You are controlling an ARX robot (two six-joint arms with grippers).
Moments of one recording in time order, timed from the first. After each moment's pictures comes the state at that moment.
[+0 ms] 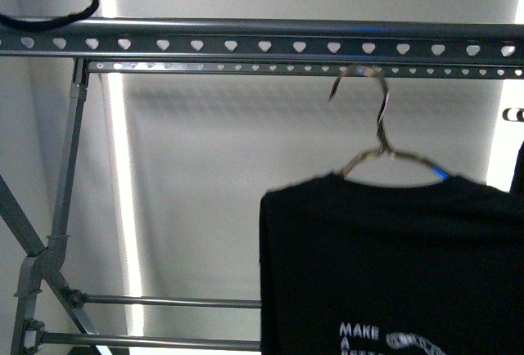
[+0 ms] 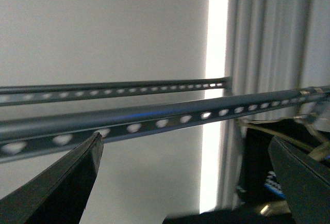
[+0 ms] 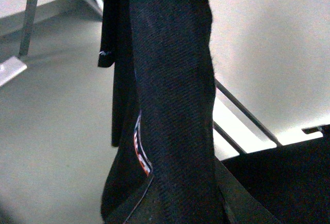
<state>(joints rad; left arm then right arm) -0.12 1.59 1.16 0.93 0.37 -0.13 -0.23 1.37 1.01 -0.25 -0.59 -0.80</state>
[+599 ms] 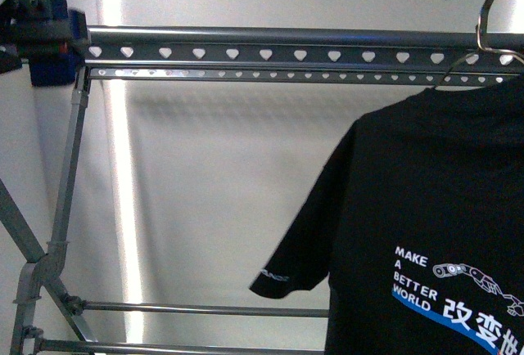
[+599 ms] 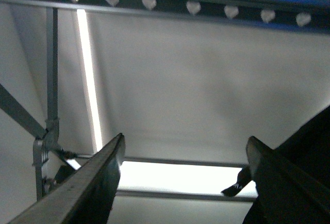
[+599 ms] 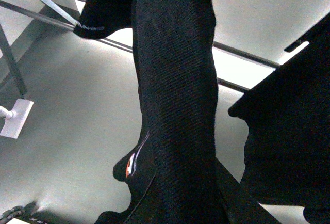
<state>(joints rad) -0.13 1.30 0.83 0.50 -0.13 -0.02 -0.27 1.40 1.28 -0.54 -0.41 -0.45</state>
